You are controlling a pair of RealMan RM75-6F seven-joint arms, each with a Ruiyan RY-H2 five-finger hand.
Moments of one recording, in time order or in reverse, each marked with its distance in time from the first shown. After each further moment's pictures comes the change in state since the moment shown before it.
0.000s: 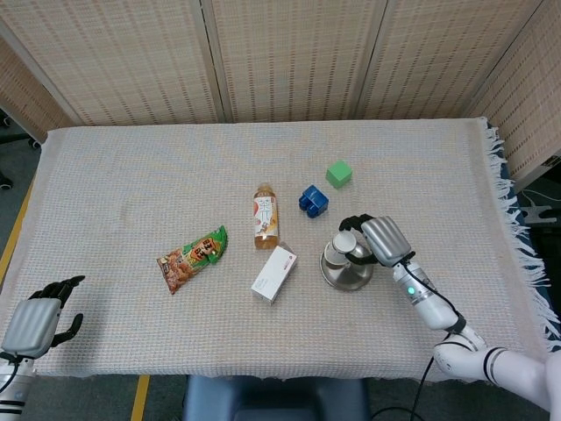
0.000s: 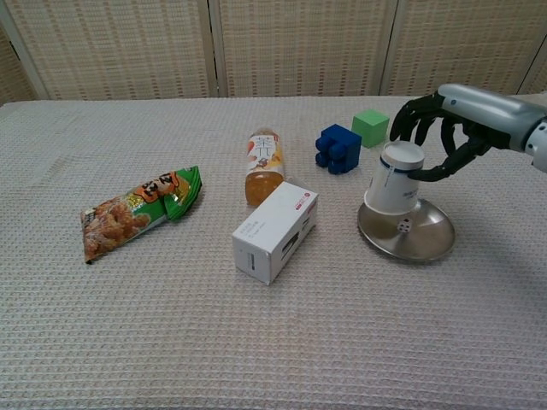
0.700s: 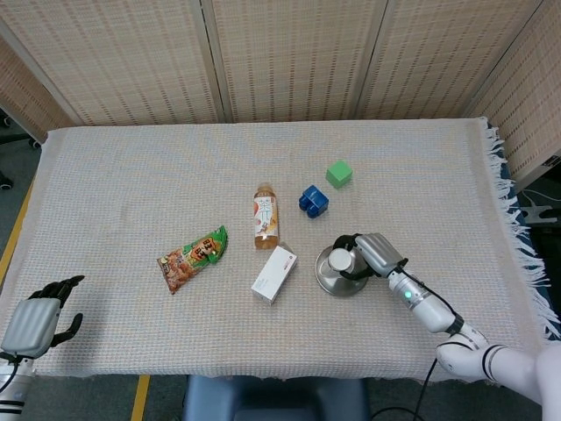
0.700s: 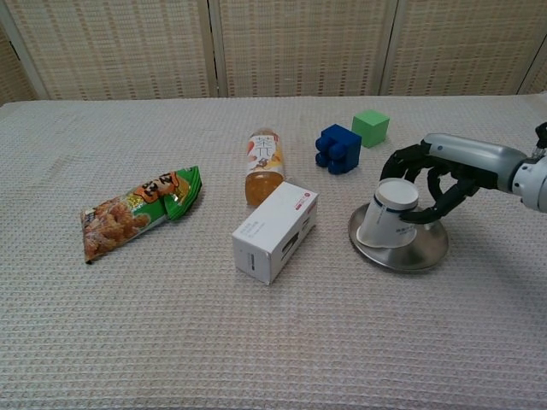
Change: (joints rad) left arm 0.001 0.001 0.000 0.000 0.001 0.002 -0.006; right arm 0.030 -0.012 -0.076 0.059 -0.097 -0.128 0.322
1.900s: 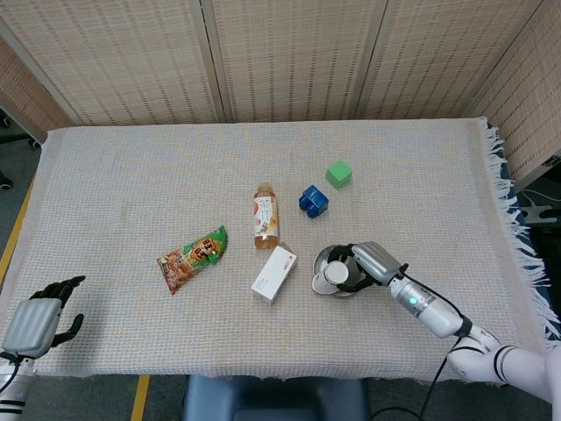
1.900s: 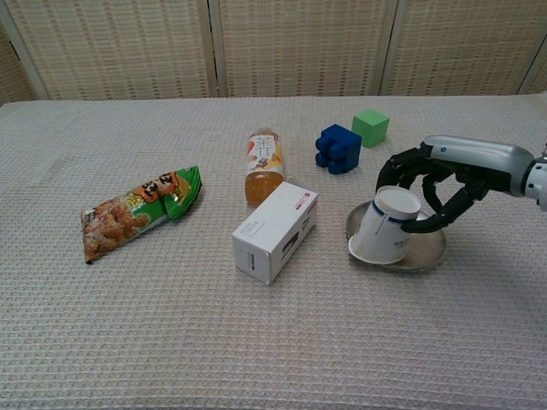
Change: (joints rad) left arm -0.003 0.000 0.002 -0.003 -0.001 -0.006 0.006; right arm 0.015 0.070 -0.062 -0.055 -0.106 0.052 0.160
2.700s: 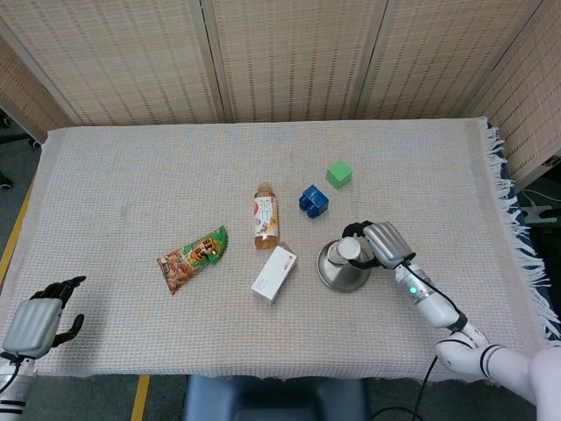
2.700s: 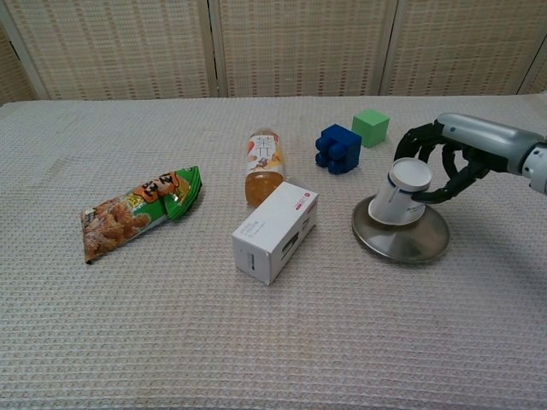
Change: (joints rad) left arm -0.001 -0.001 0.001 -0.001 0.000 -0.002 0.004; right arm -0.035 -0.106 0.090 0.138 0.136 0.038 -0.279
